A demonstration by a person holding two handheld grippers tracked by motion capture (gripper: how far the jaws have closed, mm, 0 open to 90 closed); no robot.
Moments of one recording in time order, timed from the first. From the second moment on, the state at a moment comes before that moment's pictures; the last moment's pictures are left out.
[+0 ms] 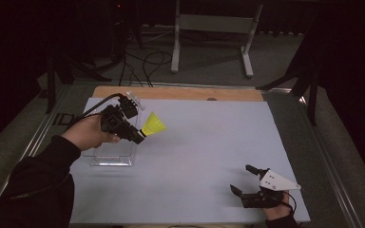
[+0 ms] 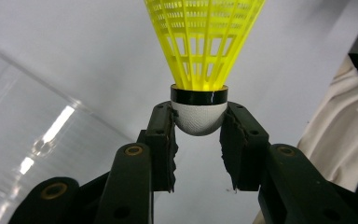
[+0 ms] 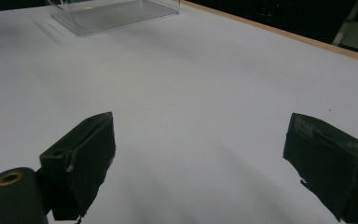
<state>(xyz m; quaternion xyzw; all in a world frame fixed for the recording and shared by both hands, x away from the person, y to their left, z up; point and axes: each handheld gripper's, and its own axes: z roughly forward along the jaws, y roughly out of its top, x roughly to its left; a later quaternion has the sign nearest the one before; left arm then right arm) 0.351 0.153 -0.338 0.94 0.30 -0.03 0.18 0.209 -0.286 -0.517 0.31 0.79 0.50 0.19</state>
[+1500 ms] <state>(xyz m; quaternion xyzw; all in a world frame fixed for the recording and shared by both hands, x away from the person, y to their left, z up) 0.356 0.262 -0.369 0.84 0.52 0.02 0.16 0.210 -0.286 -0.518 0.31 0.79 0.50 0.19</state>
